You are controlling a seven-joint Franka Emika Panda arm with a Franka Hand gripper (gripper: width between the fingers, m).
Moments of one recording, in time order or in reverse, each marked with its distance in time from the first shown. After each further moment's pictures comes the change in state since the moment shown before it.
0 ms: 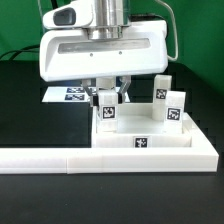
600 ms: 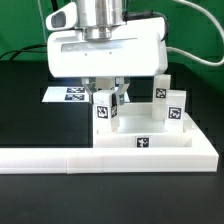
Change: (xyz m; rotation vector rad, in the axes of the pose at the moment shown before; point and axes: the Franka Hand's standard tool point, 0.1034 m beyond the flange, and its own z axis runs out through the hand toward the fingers) arm -0.003 0.000 0.001 0.012 0.042 0.751
